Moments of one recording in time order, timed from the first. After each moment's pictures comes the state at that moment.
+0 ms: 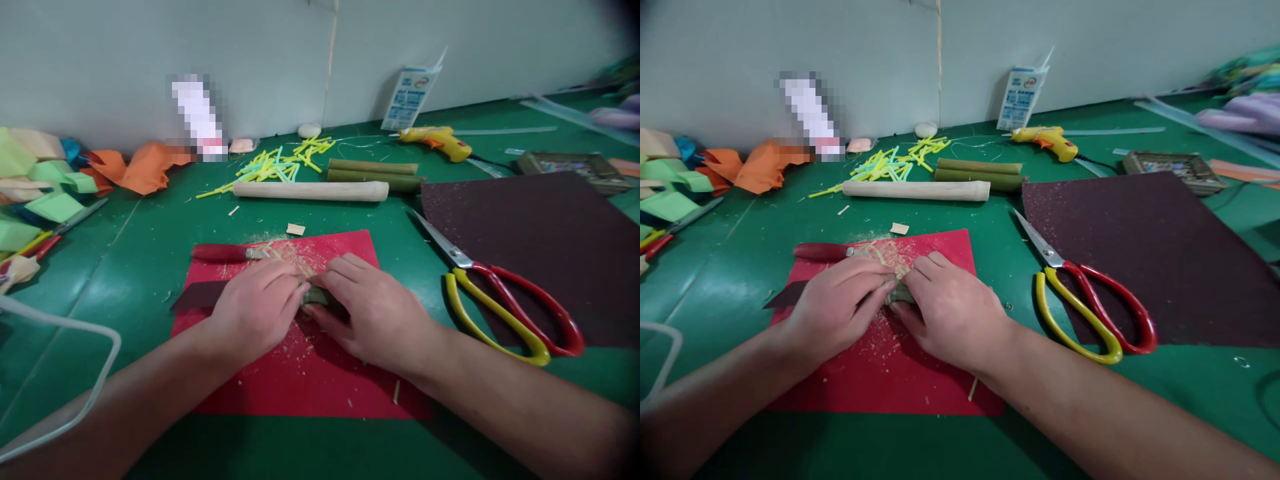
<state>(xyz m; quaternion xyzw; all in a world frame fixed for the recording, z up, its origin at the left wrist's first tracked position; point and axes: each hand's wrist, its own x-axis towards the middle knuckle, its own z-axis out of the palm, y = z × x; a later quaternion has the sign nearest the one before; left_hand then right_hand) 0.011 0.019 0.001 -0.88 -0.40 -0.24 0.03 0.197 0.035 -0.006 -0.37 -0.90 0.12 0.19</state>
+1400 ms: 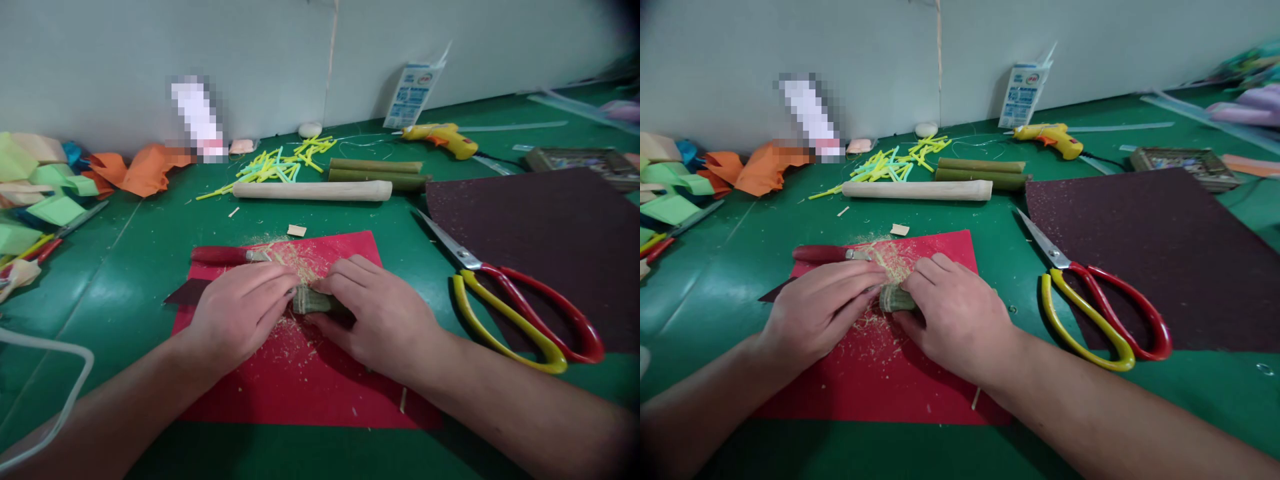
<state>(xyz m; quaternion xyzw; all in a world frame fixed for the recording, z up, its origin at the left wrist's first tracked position) -0.011 0.016 0.002 -0.88 -0.41 -0.22 0.01 0.197 0.032 -0.011 -0.38 -0.90 0.10 0.22</state>
